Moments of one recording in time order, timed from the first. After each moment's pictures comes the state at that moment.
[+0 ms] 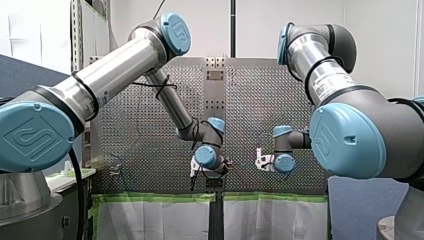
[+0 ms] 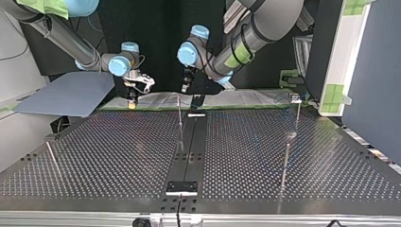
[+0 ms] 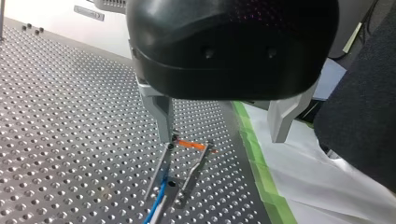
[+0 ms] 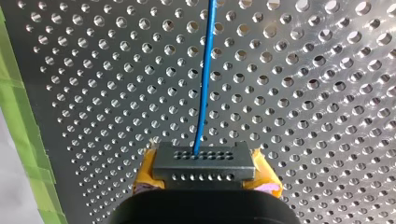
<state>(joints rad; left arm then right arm) -0.67 -2.44 -1.55 -2.65 -1.86 -1.71 1.90 -0.66 1.61 -0.77 1.65 1.55</state>
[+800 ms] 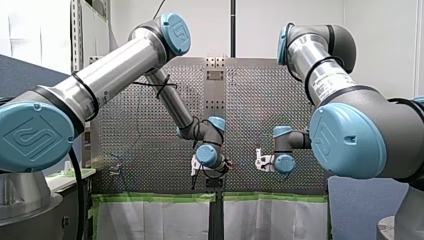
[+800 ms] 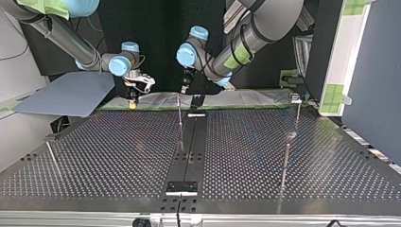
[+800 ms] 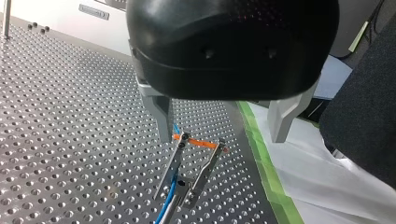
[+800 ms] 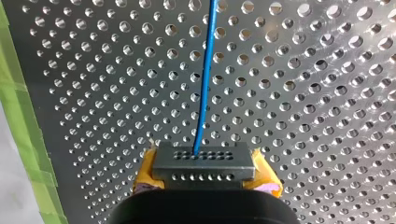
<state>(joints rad) -0.67 -2.44 -1.54 -2.66 -1.87 -1.72 1.90 -0.66 1.61 -0.77 1.65 1.55</state>
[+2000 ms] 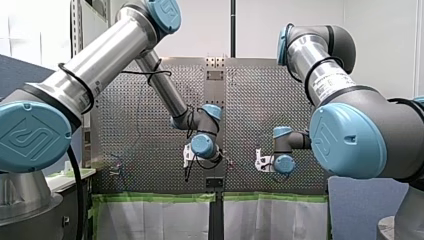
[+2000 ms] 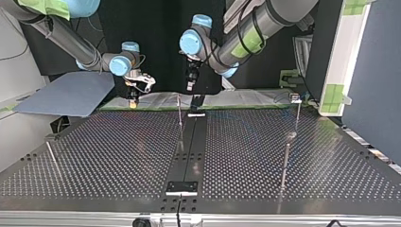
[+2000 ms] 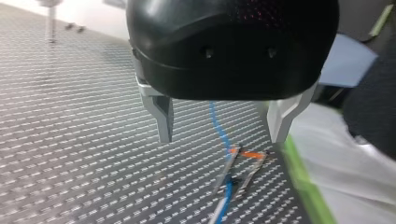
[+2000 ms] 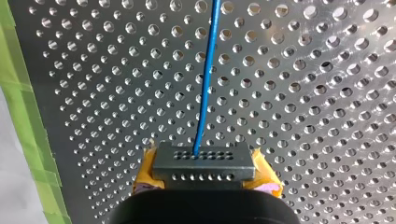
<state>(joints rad) -0.69 -2.28 -1.71 -2.60 -1.98 -1.76 1.90 -0.66 1.61 -0.77 1.65 1.55</state>
